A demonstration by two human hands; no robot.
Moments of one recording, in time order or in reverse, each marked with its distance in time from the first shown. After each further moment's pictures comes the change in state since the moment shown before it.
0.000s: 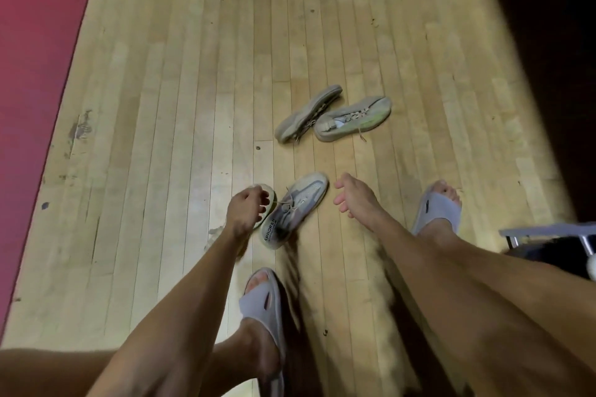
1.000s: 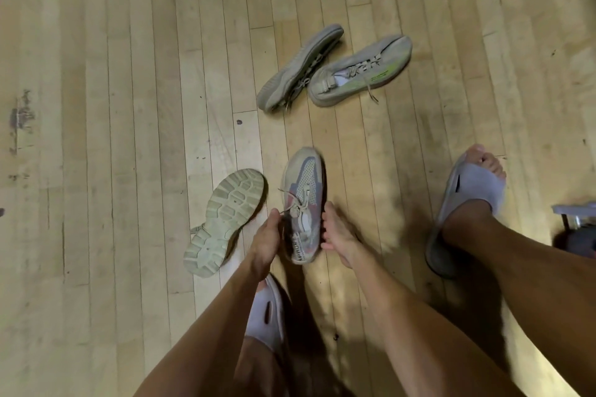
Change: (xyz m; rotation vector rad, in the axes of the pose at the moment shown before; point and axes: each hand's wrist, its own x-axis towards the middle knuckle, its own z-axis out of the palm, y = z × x) left_hand 0.045 -0.112 0.076 0.010 -0.267 -0.310; right_hand 0.065 0.111 0.099 0.379 -0.168 0.474
